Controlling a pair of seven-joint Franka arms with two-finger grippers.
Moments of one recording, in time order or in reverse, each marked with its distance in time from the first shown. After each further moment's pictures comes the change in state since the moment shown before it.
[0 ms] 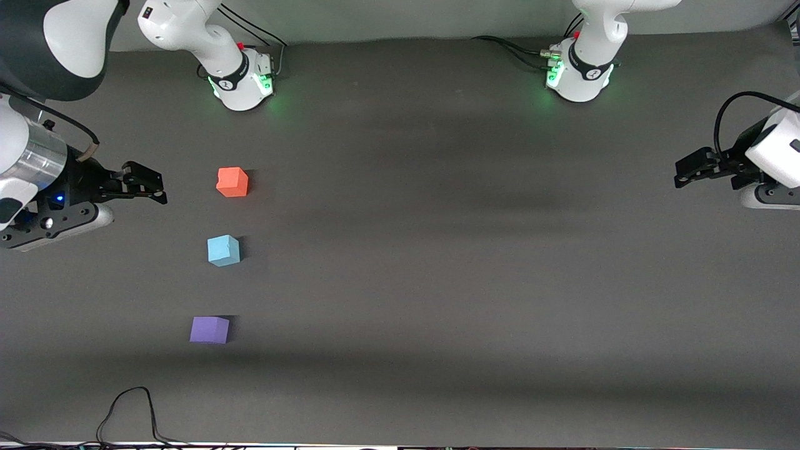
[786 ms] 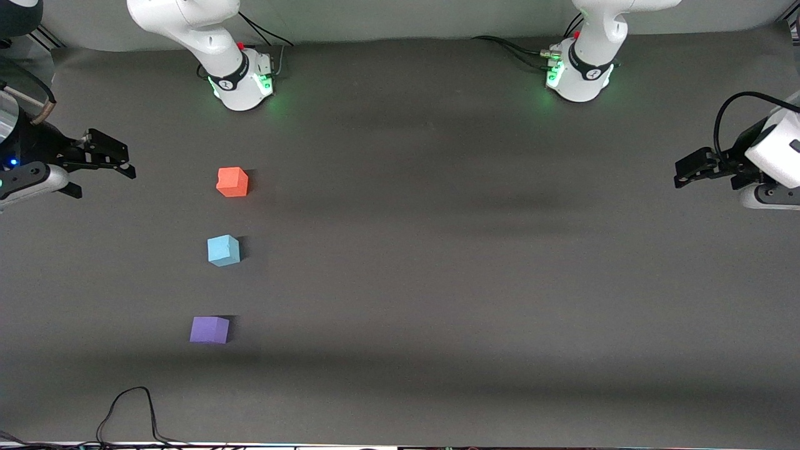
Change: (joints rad) left arm 0.000 0.000 0.000 0.000 0.000 0.000 0.000; right arm -0.841 -0.393 1.083 -0.214 -0.370 0.125 0.145
